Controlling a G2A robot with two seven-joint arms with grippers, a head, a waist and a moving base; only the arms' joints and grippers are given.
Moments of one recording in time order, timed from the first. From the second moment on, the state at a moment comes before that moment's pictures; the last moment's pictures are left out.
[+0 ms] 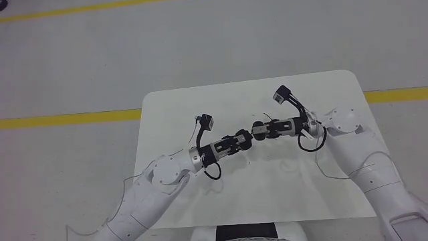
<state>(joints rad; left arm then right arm) 1.37 -1.04 -0.92 -1.68 -0.39 -0.26 -0.55 -1.13 -1.19 1.18 -1.25 0.40 -0.34 1.39</state>
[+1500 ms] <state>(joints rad) 1.38 -1.04 -0.94 -1.68 -0.32 -0.26 -0.54 -1.13 -1.19 1.26 -1.22 0.37 -0.34 1.38</state>
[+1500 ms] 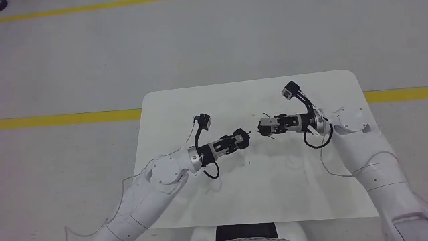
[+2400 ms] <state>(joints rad) 1.42 -1.02 -1.01 -1.73 0.04 -0.34 -0.45 -1.14 -1.16 1.28 -1.25 0.15 -0.33 1.27</state>
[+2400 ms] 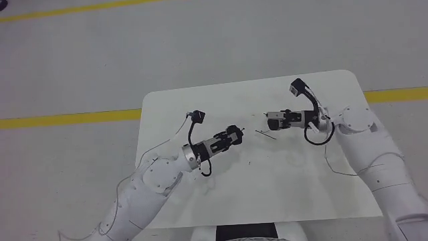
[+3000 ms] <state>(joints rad) 1.51 -0.99 -1.10 -1.77 0.07 -0.34 -0.45 -1.08 -1.15 1.19 -1.31 -0.24 -0.28 1.27</state>
